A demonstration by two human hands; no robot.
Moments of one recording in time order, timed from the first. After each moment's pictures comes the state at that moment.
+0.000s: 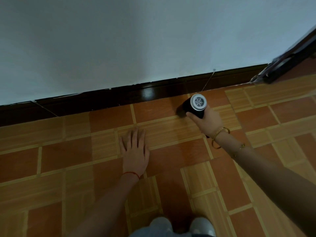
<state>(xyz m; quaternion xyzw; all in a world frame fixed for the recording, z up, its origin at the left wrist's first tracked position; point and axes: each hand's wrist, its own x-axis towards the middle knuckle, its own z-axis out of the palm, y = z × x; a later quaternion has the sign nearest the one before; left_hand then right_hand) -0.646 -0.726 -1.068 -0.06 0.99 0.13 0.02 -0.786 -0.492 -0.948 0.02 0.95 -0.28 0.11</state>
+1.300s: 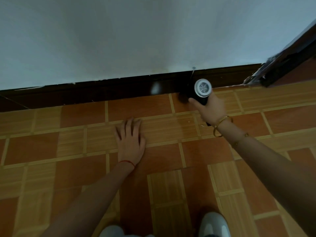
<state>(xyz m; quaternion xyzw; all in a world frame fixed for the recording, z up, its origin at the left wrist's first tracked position) -0.705 -0.632 -1.071 -0.12 0.98 0.16 -0.04 -0.869 -0.389 -0.969 -0.03 0.95 -0.32 0.06</state>
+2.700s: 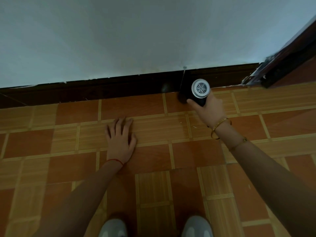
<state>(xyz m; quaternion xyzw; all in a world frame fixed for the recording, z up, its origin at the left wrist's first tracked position) -0.706 -0.631 -1.067 -0.12 0.98 0.15 -0.04 -0.879 -0.363 -0.967 -0.05 0.94 -0.34 0.08</state>
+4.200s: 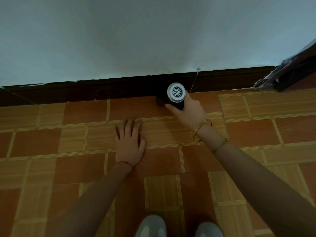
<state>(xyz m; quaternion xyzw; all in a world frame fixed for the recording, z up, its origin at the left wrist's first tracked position) -0.706 -0.631 -1.068 -0.12 0.98 0.14 -0.05 -0.859 -0.448 -0.968 -0.14 0.93 -0.32 0.10</state>
